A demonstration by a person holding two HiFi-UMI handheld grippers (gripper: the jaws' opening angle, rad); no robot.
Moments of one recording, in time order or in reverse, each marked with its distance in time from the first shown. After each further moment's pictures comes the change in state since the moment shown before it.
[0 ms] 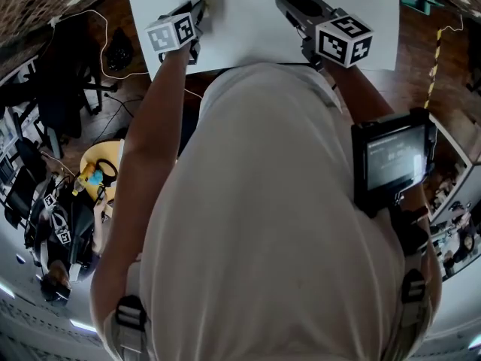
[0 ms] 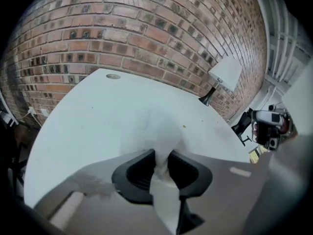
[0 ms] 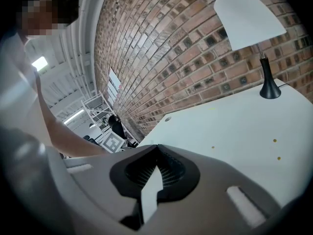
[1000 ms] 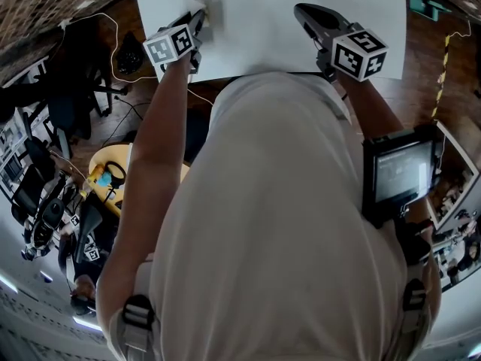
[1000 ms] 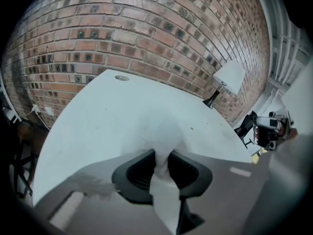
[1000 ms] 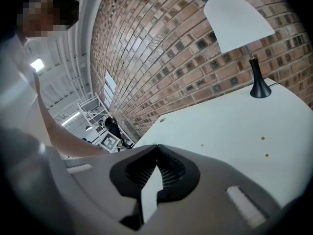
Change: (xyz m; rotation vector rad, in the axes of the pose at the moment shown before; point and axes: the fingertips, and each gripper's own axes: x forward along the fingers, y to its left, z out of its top) left arm -0.014 0.036 -0.001 -0.040 -0.018 0.006; right arm -0.008 -0.012 -0.004 0.029 -0.013 -0.040
